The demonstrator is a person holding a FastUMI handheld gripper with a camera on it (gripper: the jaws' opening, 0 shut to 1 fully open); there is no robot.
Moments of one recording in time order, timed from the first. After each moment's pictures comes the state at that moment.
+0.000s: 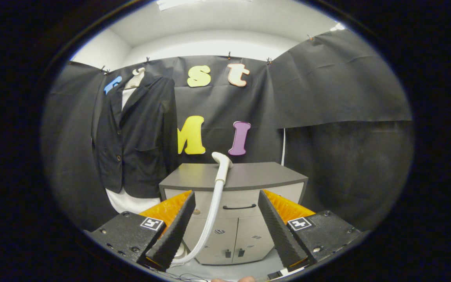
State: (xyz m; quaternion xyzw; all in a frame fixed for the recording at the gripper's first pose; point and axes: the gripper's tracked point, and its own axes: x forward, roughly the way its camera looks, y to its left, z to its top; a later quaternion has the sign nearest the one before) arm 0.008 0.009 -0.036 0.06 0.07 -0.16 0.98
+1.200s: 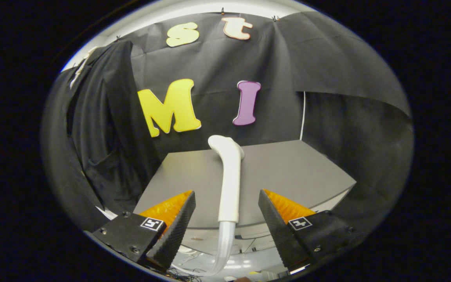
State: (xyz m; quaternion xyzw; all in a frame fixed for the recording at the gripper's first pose) arm 0.249 -0.042 -0.064 0.12 0.26 -0.13 0.95
